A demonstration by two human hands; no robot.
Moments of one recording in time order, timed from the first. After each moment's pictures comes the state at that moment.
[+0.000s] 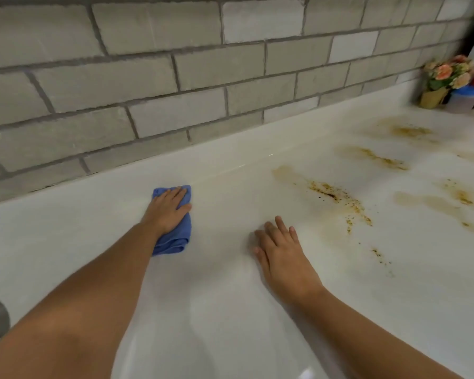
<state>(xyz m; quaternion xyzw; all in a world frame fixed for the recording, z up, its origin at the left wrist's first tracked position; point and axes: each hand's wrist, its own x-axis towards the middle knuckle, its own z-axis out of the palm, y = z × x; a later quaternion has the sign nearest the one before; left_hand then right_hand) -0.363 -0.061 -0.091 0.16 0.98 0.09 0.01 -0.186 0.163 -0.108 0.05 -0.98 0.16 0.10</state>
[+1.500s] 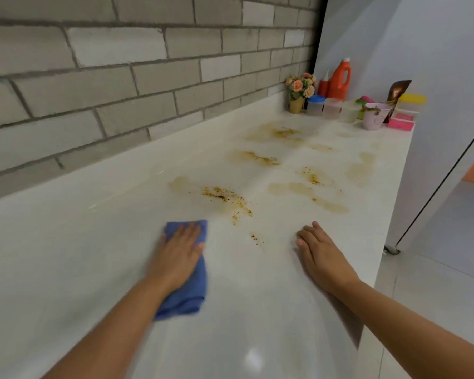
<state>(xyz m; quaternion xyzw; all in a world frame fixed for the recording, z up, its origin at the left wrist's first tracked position) -0.225 0.124 -0.099 0.34 0.94 0.05 0.03 -0.048 0.361 -0.098 -0.20 -0.94 0.23 0.14</state>
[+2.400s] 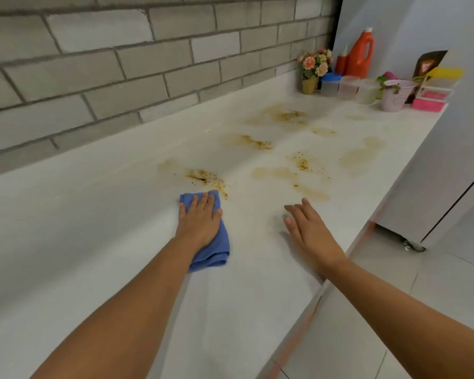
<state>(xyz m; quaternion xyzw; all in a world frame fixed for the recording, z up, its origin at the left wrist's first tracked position) -0.182 0.241 -0.090 0.24 0.96 0.08 0.08 -0.031 0.429 -0.101 -0.13 -0.94 0.30 0.12</state>
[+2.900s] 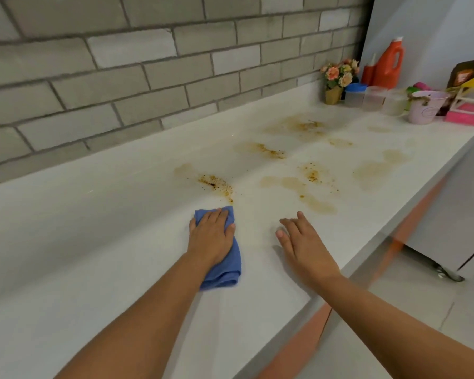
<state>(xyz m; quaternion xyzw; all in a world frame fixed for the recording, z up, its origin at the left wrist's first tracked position) -0.130 0.255 -0.089 0.20 0.98 0.10 0.01 -0.027 0.429 -0.099 -0.08 -0.95 0.29 0.10</state>
